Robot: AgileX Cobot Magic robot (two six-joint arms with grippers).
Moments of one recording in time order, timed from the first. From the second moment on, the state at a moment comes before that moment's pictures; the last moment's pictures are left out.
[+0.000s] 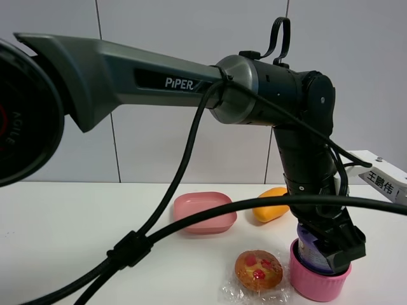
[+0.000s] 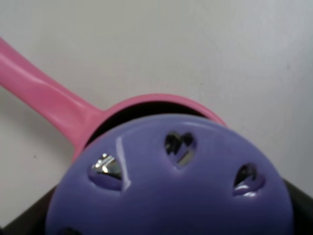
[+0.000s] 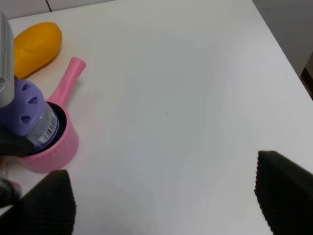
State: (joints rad) left arm -0.97 2.49 -2.24 -0.15 0.93 0.52; right arm 0.08 0.00 -0.49 -0.14 1.05 0.14
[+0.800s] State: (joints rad) left arm -0.97 2.49 -2.24 -0.13 0.92 0.52; right arm 0.08 0.00 -0.49 -0.14 1.05 0.14
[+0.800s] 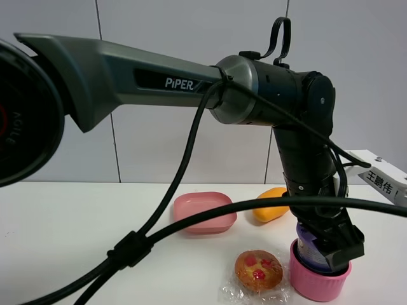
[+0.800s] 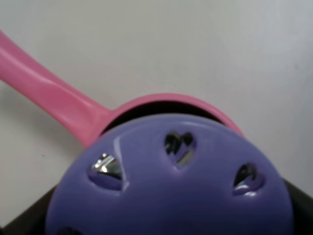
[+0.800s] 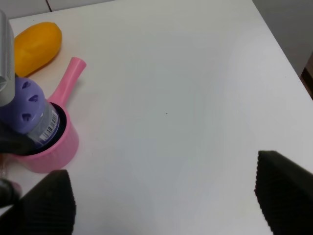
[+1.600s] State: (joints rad) left arm -0.97 2.47 -2.27 -0.10 1.00 0.48; right arm 0.08 0.00 -0.49 -0.14 1.05 0.14
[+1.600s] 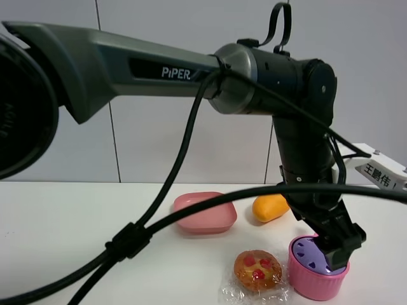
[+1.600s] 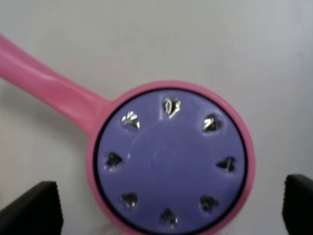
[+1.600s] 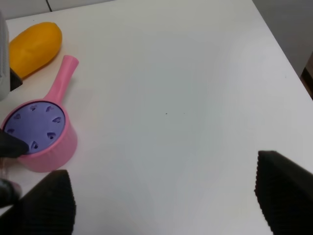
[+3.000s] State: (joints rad) left arm -0.23 1.59 -1.49 0.13 1.17 0.09; right arm 0.08 0.00 -0.49 -0.14 1.05 0.14
